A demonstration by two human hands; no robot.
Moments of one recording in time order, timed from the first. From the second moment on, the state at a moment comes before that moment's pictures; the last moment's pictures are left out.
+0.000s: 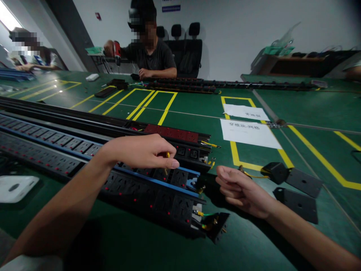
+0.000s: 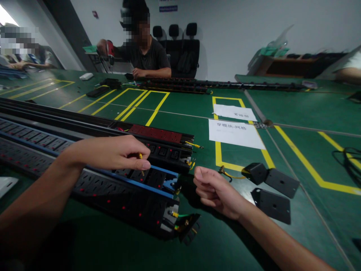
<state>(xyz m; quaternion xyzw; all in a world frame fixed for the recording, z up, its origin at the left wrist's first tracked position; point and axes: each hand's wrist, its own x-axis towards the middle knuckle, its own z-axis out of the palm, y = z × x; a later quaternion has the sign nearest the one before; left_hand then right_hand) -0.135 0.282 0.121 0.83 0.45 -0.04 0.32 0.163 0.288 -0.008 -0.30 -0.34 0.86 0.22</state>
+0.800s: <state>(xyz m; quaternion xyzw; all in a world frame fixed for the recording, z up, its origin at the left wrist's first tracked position) -0.132 0.285 0.119 0.87 0.40 -0.03 0.29 0.163 0.289 -0.010 -0.31 -0.34 0.86 0.21</state>
